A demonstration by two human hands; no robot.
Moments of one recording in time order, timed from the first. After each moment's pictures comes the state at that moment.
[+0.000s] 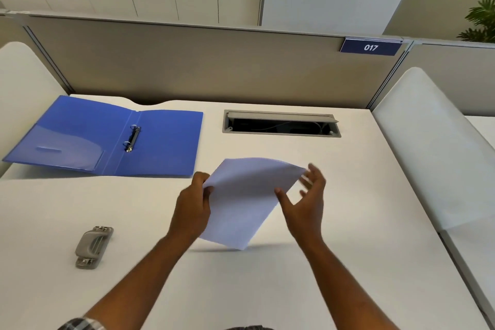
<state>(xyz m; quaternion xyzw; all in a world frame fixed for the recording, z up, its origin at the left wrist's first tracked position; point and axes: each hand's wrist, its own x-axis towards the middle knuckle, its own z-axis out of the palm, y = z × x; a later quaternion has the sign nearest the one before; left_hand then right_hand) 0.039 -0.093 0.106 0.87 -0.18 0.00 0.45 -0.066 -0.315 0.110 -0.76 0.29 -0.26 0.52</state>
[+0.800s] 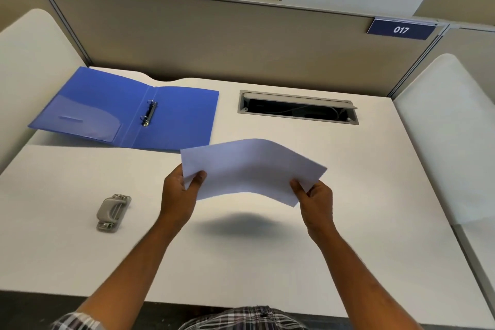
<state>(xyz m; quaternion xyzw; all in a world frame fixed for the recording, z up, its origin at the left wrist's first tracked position) 0.025 -0.041 0.098 0.77 -0.02 -0.03 0.64 -0.078 -0.314 0.081 -0.71 0.29 -0.18 0.62</state>
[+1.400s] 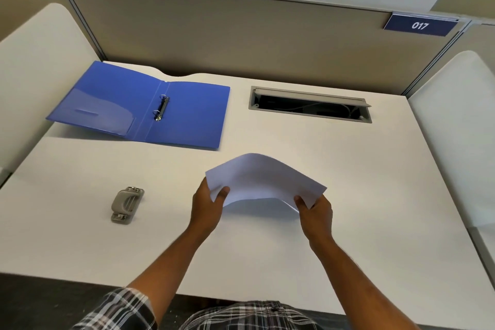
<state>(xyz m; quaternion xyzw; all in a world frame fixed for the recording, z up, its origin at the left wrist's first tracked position) 0.004 -0.055 0.043 0.78 0.03 -0.09 0.61 -0.089 -0.293 0.041 -0.74 0.37 -0.14 0.54</state>
